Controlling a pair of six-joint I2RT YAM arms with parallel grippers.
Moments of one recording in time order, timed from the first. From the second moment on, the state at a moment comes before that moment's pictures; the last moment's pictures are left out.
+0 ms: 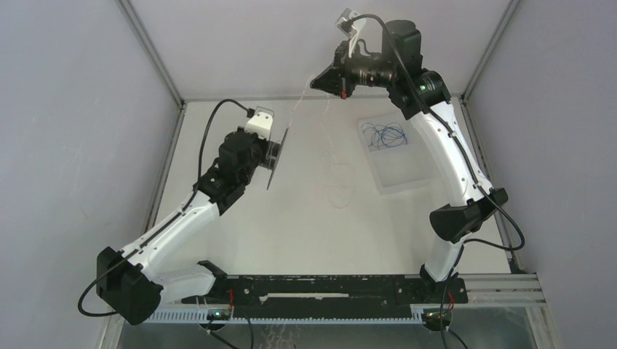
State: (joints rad) left arm -0.57 1.14 0.95 -0.02 -0.40 0.17; right arm 0.46 1.79 2.25 -0.67 -0.76 0.06
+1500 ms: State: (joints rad) left arm -0.45 1.08 1.07 -0.22 0.07 -0.06; right arm 0.29 1.93 1.72 -0.46 -0.78 0.00
